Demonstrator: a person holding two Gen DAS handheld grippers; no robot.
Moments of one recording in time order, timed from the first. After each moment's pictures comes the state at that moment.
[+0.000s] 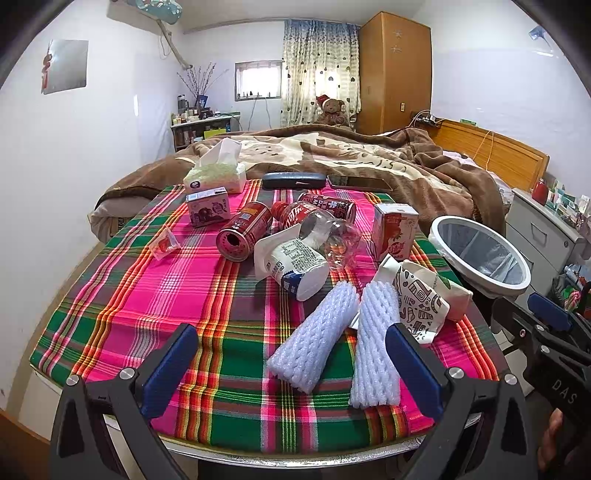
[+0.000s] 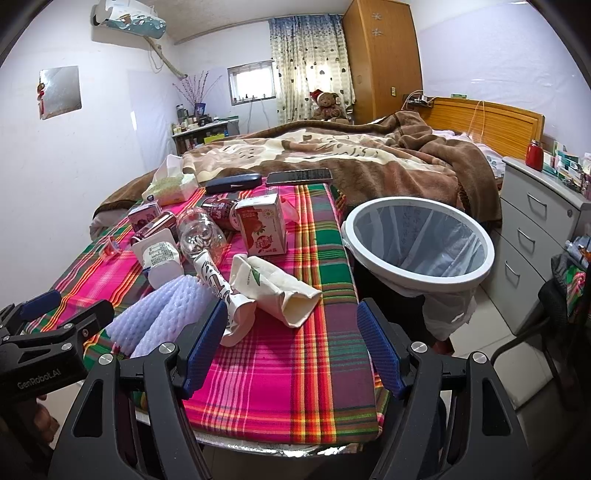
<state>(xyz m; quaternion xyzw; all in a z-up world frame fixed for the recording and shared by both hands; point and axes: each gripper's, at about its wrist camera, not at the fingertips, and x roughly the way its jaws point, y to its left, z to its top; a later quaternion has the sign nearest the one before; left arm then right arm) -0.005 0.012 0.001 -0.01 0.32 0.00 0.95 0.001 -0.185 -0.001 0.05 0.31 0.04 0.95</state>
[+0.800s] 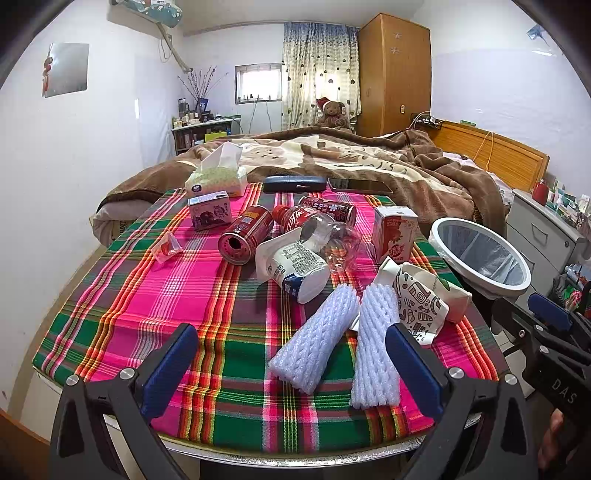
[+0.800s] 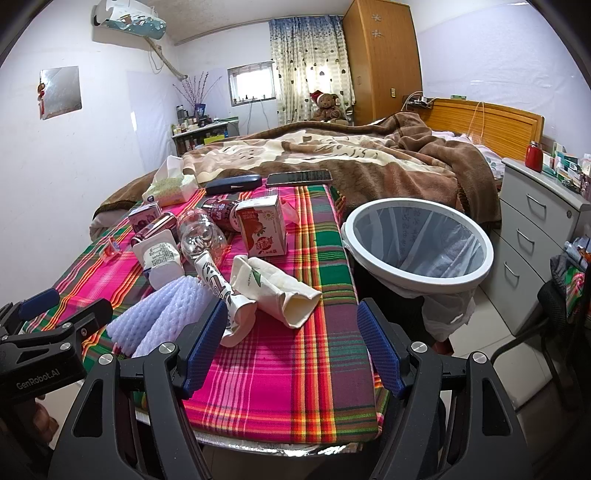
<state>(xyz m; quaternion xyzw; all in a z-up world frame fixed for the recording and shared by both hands) -0.006 0.014 0.006 0.00 0.32 0.00 0.95 0.001 -0.185 0.001 0.05 0.30 0.04 0.95</state>
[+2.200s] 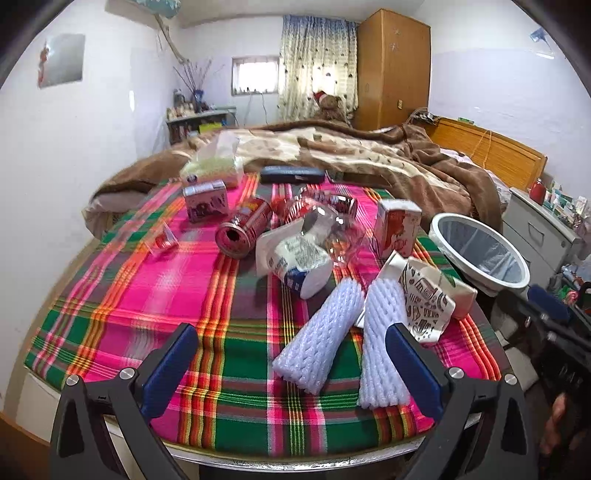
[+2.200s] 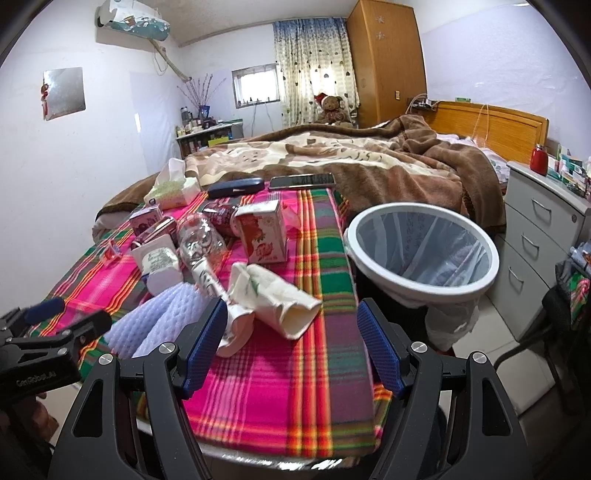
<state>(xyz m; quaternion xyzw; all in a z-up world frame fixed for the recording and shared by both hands) 0.005 0.027 -0.004 -0.02 0.34 -0.02 0.94 0.011 -0.193 0.001 0.05 0.30 0.05 0.95</state>
